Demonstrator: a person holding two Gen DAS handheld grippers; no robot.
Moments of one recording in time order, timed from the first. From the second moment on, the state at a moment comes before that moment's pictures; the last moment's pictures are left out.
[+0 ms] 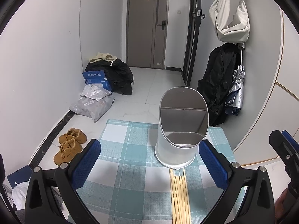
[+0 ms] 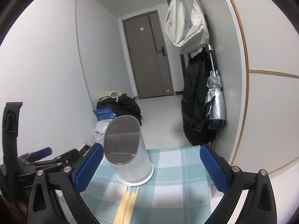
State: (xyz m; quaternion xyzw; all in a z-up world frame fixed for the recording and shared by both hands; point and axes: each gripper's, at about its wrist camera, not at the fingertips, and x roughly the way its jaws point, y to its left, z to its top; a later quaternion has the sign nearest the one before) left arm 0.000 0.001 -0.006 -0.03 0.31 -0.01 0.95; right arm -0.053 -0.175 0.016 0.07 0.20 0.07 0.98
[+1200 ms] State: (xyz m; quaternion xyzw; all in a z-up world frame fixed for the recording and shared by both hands) left arm 0.045 0.079 -0.049 -0.08 0.44 0.03 0.89; right arm 0.021 -0.093 -0.140 -0.09 0.53 0.10 0.84
